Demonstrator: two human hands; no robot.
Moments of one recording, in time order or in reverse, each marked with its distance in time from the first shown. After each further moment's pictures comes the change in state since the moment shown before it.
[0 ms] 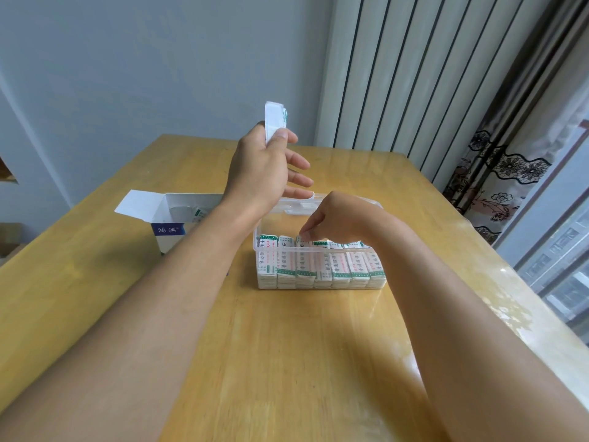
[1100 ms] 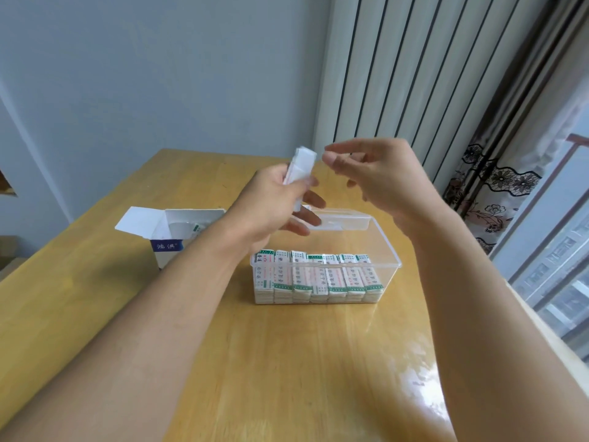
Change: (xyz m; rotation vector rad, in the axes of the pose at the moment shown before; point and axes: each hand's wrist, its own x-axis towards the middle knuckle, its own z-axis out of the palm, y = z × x) left_hand -0.010 0.004 0.002 -0.068 -0.272 -0.168; right_hand -0.032 0.006 -0.057 0.585 0.602 -0.254
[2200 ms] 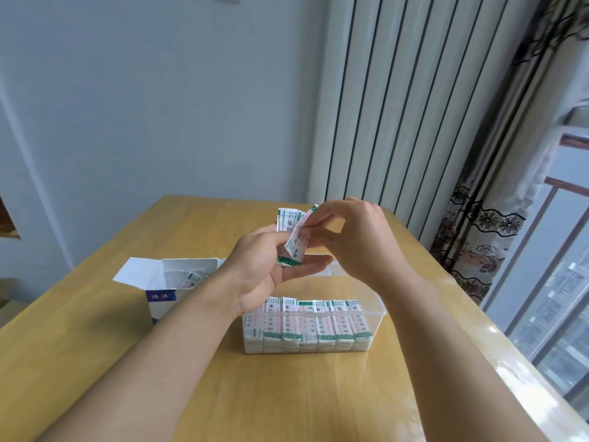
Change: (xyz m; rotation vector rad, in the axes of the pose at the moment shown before) left_hand -0.011 0.004 0.004 -0.468 -0.083 -0.155; right_hand -0.016 -0.007 0.005 -0.273 0.028 -0.242
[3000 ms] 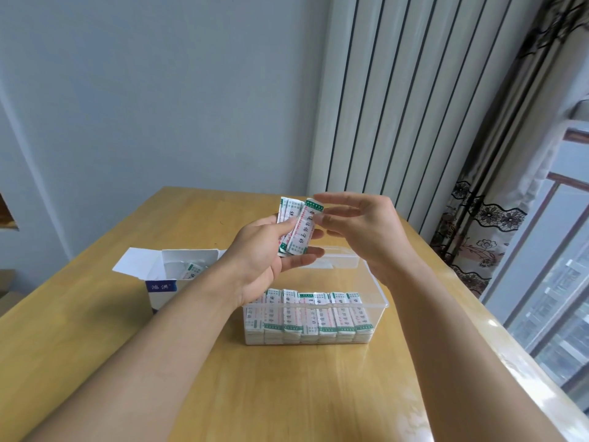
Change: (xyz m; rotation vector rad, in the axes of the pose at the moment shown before) left_hand 0.002 -0.001 -0.001 0.053 0.050 0.013; right_hand 0.001 0.009 0.002 0.528 -0.041 0.371
